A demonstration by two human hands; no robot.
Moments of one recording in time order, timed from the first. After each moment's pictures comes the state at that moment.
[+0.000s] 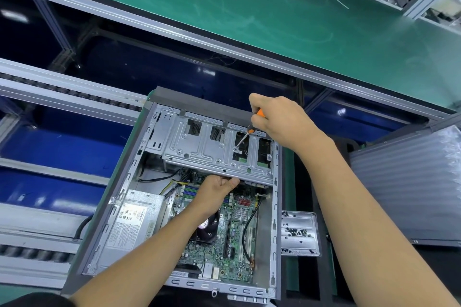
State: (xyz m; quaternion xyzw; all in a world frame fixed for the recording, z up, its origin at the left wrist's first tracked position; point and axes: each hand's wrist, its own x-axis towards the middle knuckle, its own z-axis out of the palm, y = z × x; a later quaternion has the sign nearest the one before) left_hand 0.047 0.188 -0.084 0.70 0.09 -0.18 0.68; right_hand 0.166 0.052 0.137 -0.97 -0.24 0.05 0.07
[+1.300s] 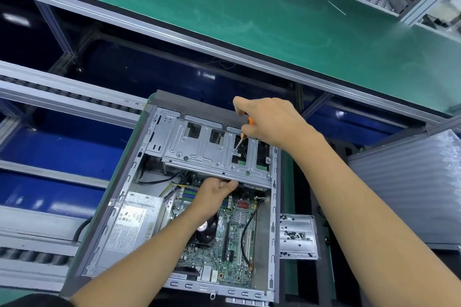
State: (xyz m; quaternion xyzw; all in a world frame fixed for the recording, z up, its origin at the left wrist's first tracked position) left_hand 0.046 0.189 -0.084 0.70 0.08 -0.18 0.69; right_hand 0.175 0.066 0.135 -0.95 -0.32 0.02 -0.04
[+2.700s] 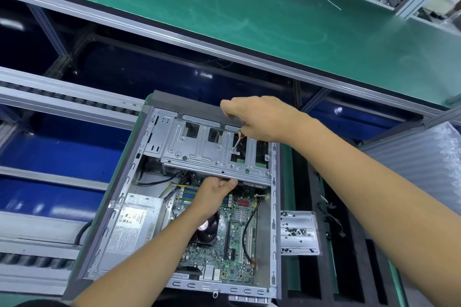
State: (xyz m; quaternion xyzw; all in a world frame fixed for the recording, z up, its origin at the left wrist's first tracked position) left_hand 0.048 0.189 -0.086 0.72 0.09 -0.17 0.67; right_hand 0.180 0.073 0.145 -0.90 -0.42 0.10 -0.04
